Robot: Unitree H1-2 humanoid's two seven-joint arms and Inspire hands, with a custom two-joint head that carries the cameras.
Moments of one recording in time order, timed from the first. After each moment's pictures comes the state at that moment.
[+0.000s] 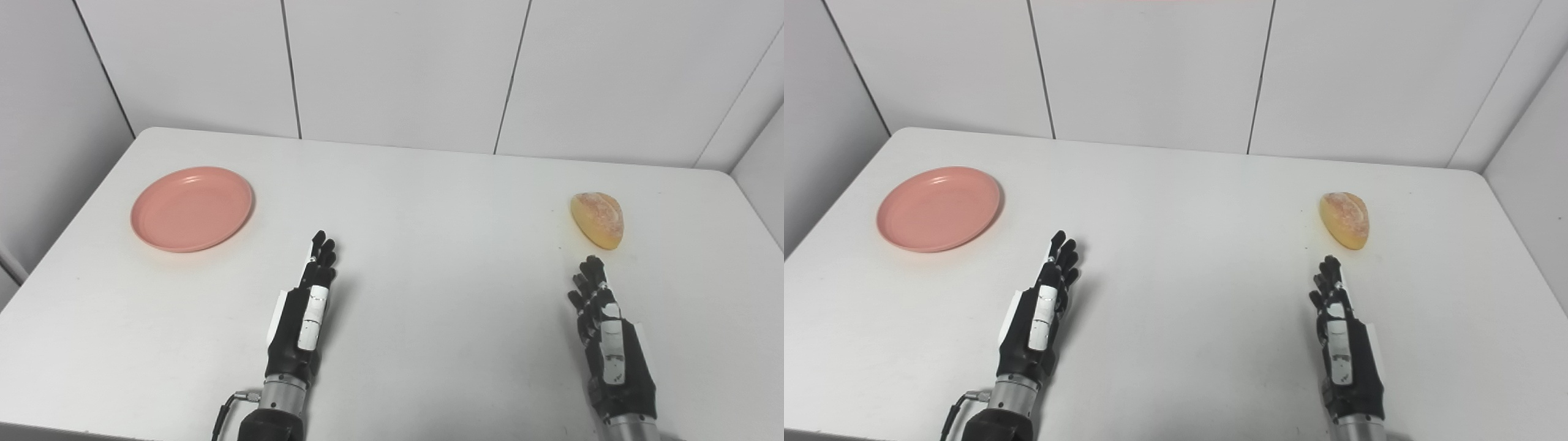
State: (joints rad) left arm 0.14 -0.05 -0.09 -0.15 -0.02 -0.08 0.06; right arm 0.05 -0.04 0.01 -0.09 0.12 -0.09 0.11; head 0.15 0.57
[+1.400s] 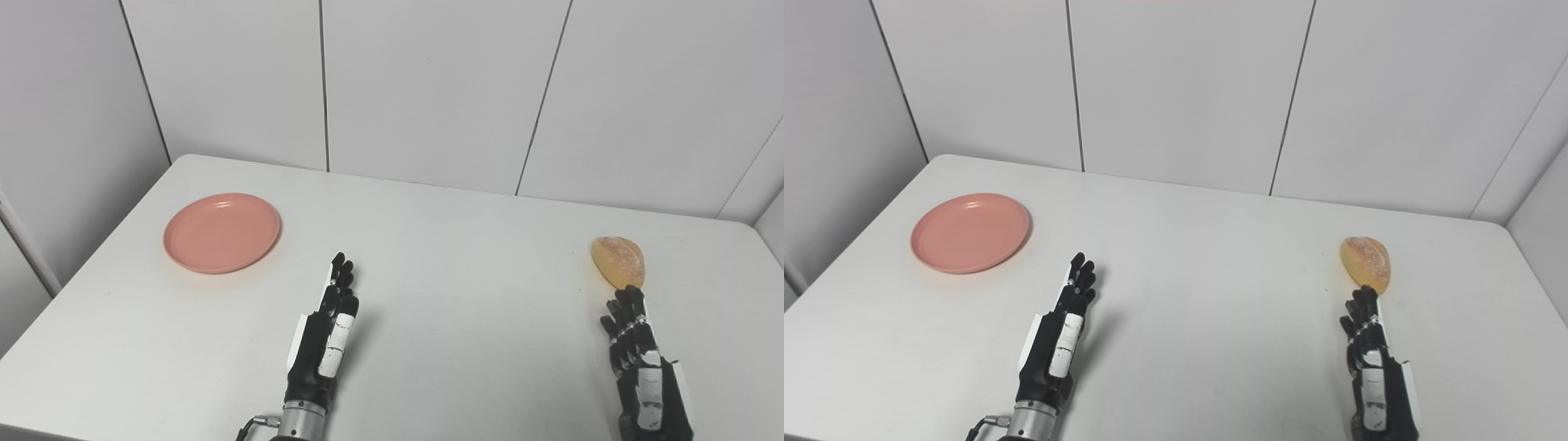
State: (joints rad) left arm 0.13 -0.06 -0.11 -0.08 0.03 -0.19 0.12; right arm 0.02 -0.07 -0.01 0.00 0.16 -0.25 0.14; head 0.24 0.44
